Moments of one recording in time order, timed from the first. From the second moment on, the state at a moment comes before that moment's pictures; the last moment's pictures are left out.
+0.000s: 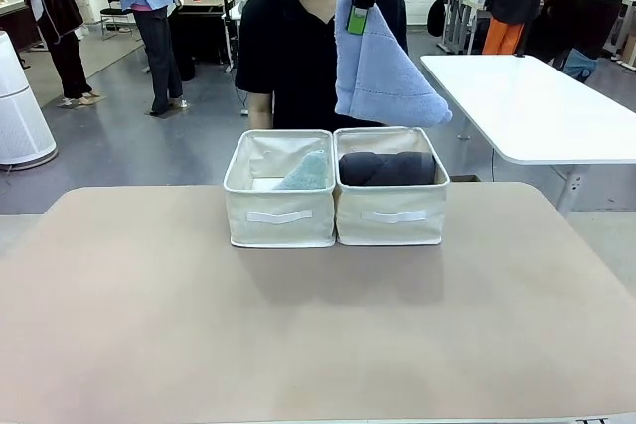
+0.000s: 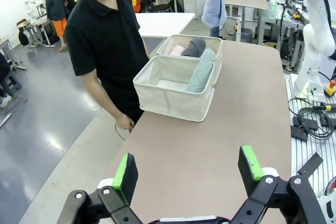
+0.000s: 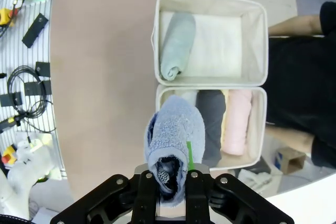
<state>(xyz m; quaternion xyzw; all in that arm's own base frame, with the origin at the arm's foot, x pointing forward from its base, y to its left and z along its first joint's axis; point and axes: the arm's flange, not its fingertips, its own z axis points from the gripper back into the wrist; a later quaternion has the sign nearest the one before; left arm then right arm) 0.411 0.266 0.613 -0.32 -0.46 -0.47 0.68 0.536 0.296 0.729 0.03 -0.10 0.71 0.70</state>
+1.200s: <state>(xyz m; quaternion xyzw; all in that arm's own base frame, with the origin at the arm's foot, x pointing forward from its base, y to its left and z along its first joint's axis) 0.411 0.266 0.613 -0.32 -0.46 -0.47 0.68 0.534 0.371 0.697 0.05 -0.23 0.76 0.61</state>
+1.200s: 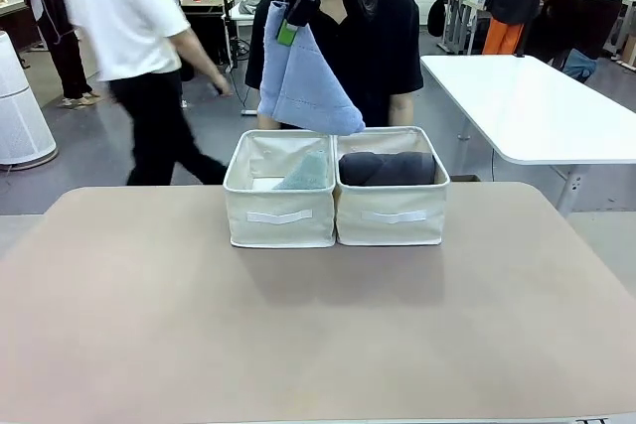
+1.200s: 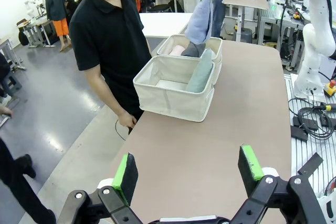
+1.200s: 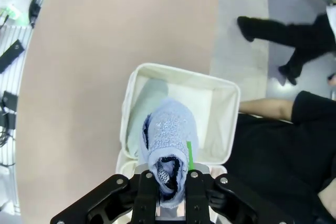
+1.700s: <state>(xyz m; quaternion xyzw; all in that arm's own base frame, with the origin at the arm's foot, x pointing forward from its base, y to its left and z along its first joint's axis) 0.411 0.266 0.613 -0.32 -0.46 -0.47 0.68 0.555 0.386 0.652 0.06 -0.22 0.76 0.61</state>
